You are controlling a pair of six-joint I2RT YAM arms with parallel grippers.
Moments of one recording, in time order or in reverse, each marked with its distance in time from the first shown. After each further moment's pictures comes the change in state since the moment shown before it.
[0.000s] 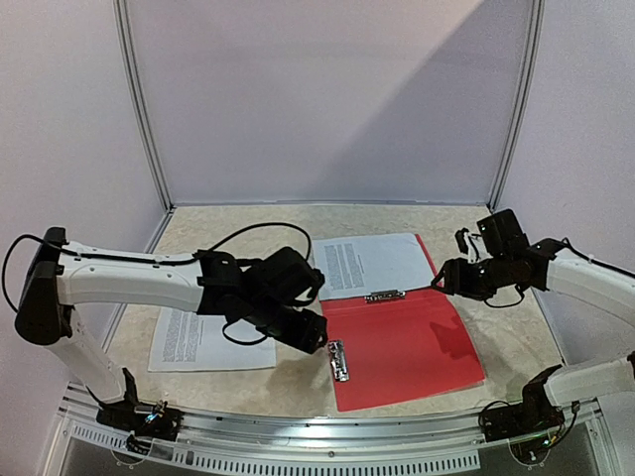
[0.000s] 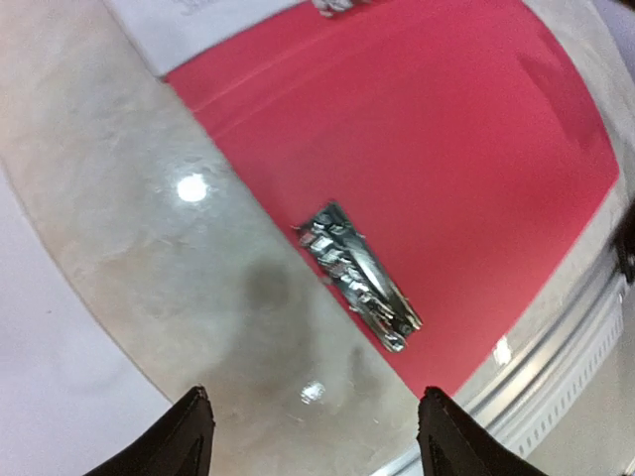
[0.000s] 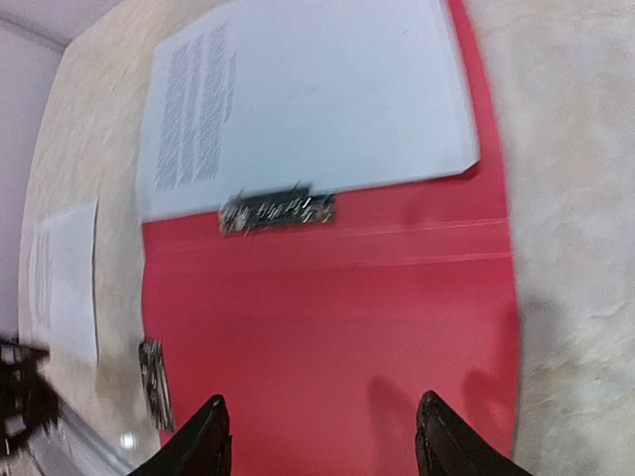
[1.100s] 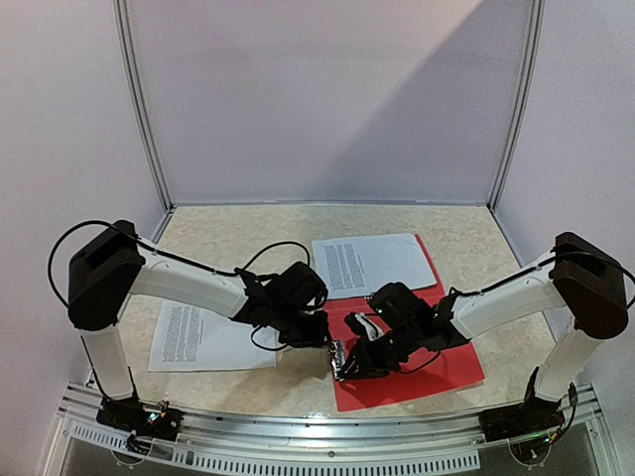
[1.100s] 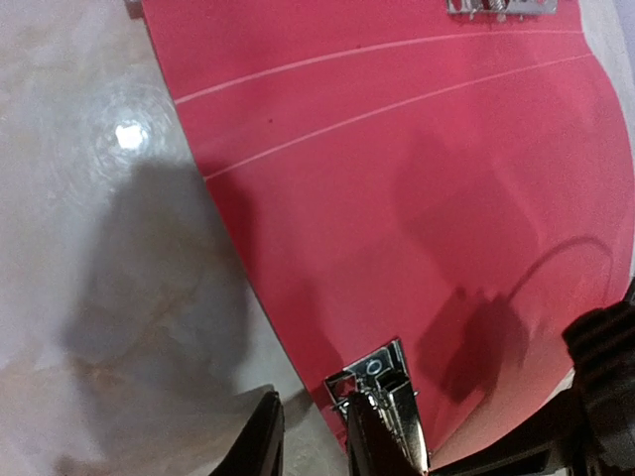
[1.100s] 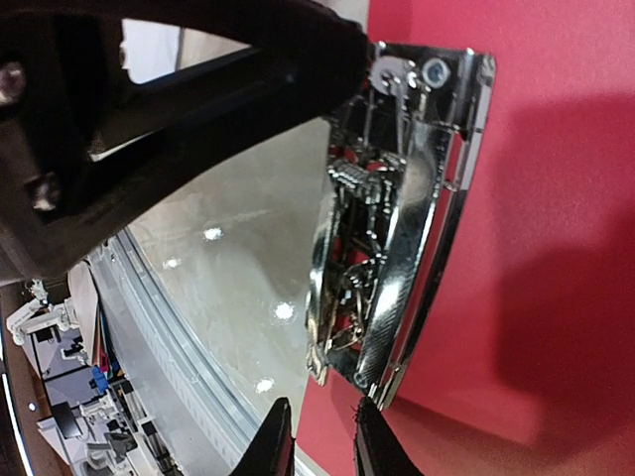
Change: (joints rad) left arm 0.123 0.273 -0.068 0.378 0.167 -0.218; right arm 0.602 0.519 -0.026 0.541 -0.299 0.379
